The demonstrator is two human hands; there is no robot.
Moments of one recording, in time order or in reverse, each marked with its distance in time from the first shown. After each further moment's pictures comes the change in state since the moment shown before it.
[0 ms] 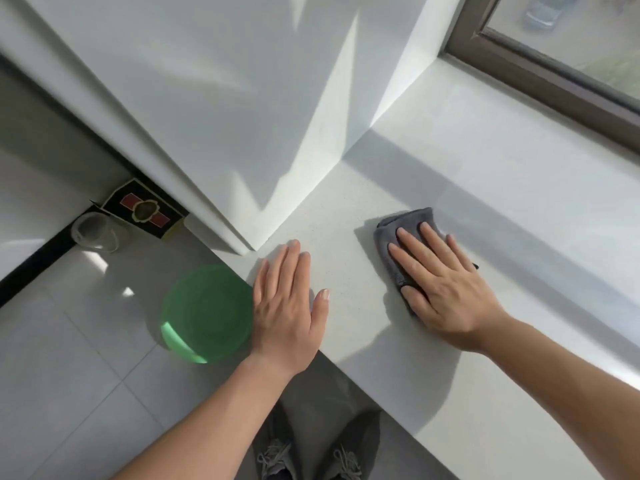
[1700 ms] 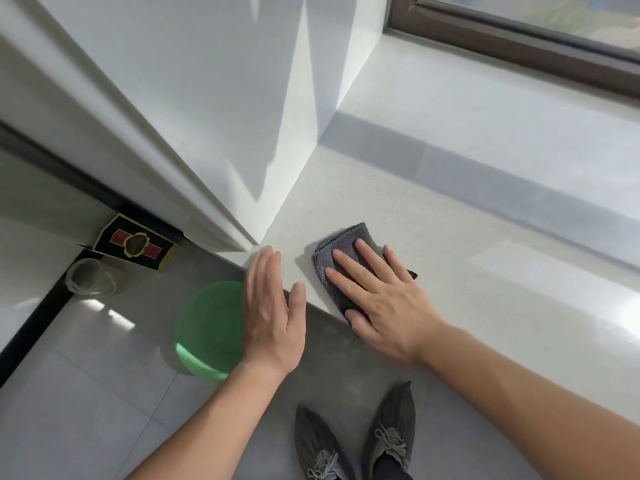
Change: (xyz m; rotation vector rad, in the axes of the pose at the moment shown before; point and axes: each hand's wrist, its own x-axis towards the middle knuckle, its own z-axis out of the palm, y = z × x) left_hand -0.033 -0.044 -0.016 -0.348 0.042 0.028; right_hand -0.031 -0.133 0.020 0.125 -0.017 0.027
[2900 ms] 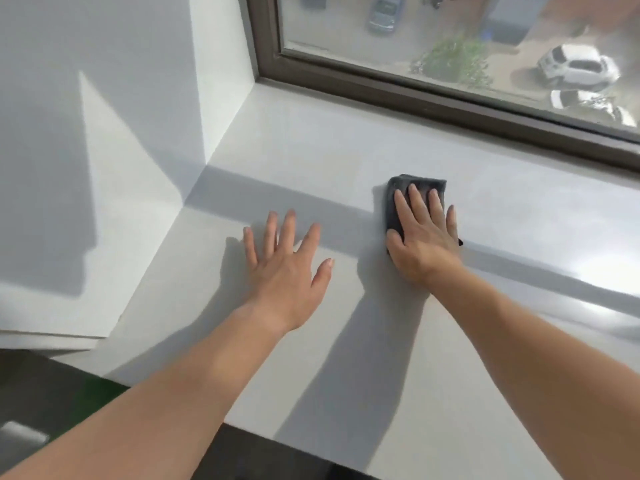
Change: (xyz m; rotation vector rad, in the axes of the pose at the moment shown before) left_hand 0.131 0.169 0.109 0.468 -0.422 0.245; right_hand -0.020 0.236 -0.062 0.060 0.176 0.823
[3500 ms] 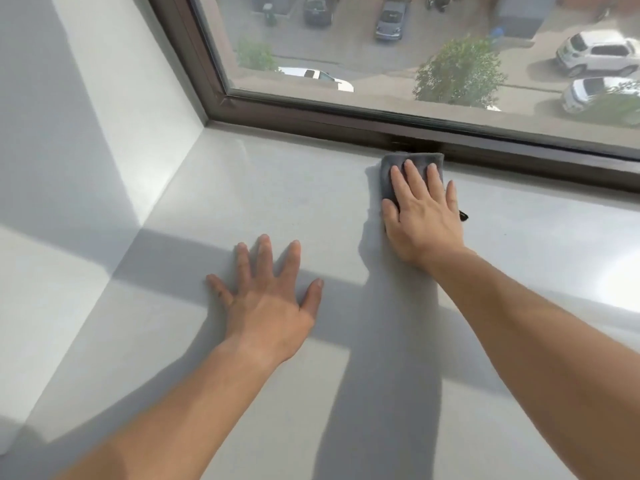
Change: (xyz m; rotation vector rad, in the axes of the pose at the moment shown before) left_hand 0.090 0.068 0.009 0.093 -0.081 -0.172; right_hand 0.139 0.075 -0.026 0.049 0.142 -0.050
